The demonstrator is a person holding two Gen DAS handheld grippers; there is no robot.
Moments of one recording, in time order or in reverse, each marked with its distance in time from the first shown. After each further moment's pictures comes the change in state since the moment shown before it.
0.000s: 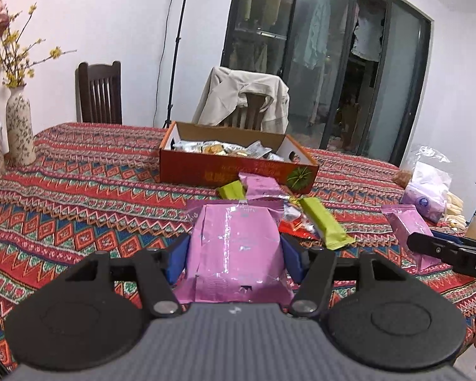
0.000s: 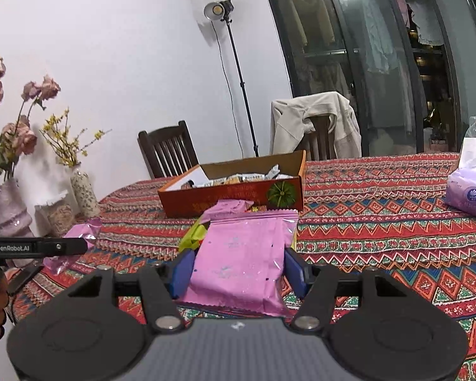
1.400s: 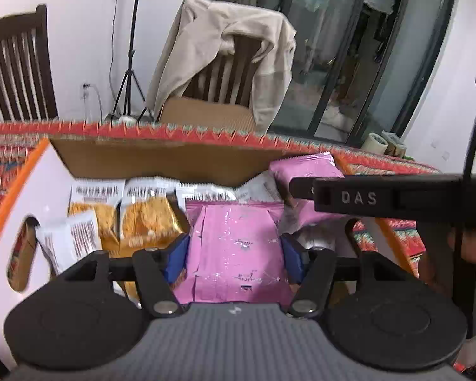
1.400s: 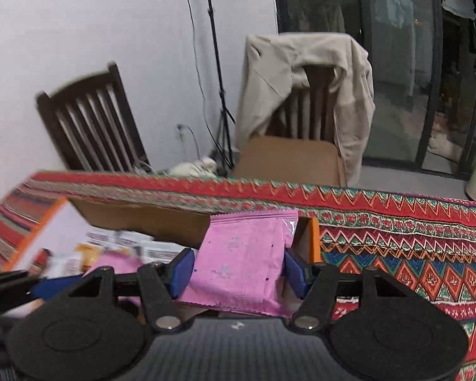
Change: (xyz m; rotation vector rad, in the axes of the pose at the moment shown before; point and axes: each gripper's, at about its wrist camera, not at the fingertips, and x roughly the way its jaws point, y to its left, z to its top) left arm 0.430 -0.007 0.163 -0.018 0.271 -0.081; right arm 0.461 -0.090 0.203 -0.048 0.318 -0.146
